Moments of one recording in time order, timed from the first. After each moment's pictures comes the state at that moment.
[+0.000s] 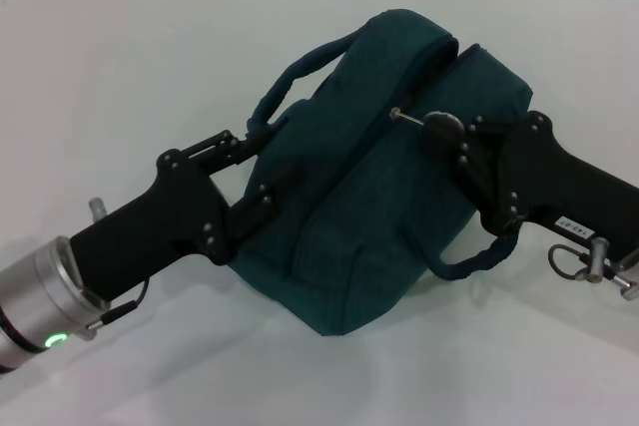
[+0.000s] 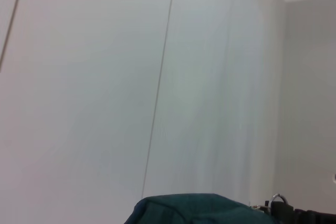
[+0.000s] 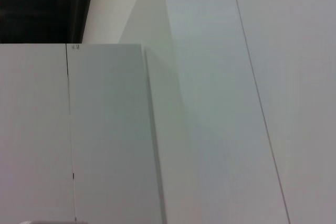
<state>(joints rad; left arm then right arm) -0.34 -2.09 0.79 0.18 1.45 1.79 -0.71 0.46 2.02 -1.94 -0.34 -0.39 -1.56 0.72</state>
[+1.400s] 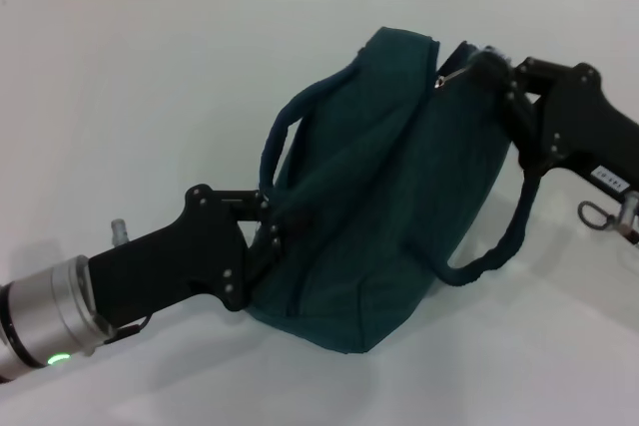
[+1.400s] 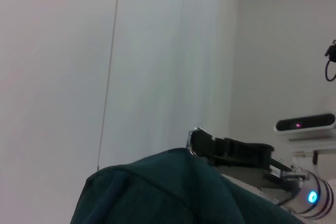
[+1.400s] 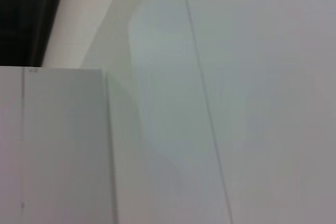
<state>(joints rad) -0.35 -2.08 0.85 0.21 1.55 1.78 -0.70 0.46 2.02 -1.88 -0.32 -0.30 -1.56 0.72</state>
